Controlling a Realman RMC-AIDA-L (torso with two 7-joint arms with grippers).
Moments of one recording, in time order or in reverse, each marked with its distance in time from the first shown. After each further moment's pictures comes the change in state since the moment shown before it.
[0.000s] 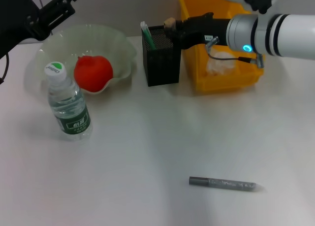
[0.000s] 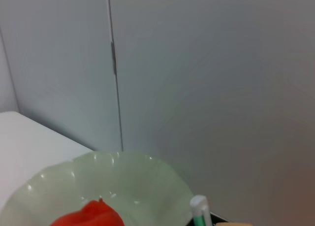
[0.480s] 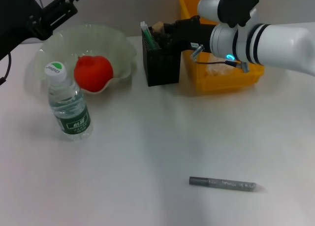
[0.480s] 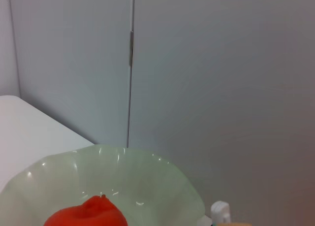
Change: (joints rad) left arm -0.006 -0.002 0.002 -0.003 0.001 0.000 0.002; right arm 0.023 0.003 -0.149 0.078 0.203 0.147 -0.210
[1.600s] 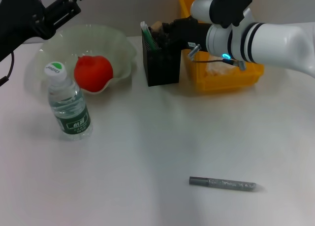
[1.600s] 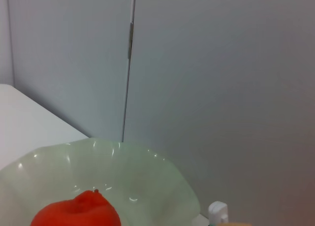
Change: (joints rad) left arm -0.012 0.000 0.000 -0.011 0.002 0.006 0.001; right arm 0.042 0.001 -0.006 0.055 0.012 0.037 -0.043
